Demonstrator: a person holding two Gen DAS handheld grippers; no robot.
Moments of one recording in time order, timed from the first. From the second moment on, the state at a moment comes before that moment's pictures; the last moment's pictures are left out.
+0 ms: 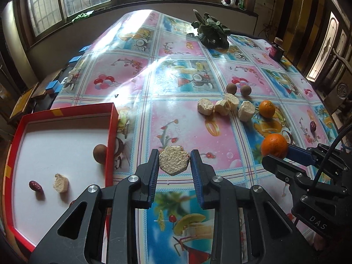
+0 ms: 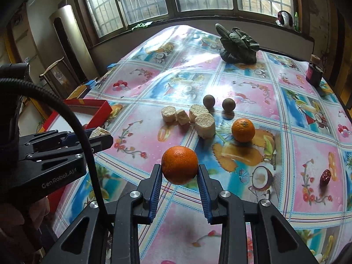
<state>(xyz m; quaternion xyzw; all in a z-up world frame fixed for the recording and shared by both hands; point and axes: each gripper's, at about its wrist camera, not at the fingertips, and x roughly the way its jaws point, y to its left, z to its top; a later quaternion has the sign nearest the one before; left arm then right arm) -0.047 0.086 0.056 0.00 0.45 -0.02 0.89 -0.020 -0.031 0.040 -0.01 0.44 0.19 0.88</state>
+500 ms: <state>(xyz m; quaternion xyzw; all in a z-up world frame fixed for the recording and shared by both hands) -0.077 0.150 0.066 -0.02 0.43 0.04 0.90 -0.038 0.045 0.054 -0.05 0.42 0.27 0.86</state>
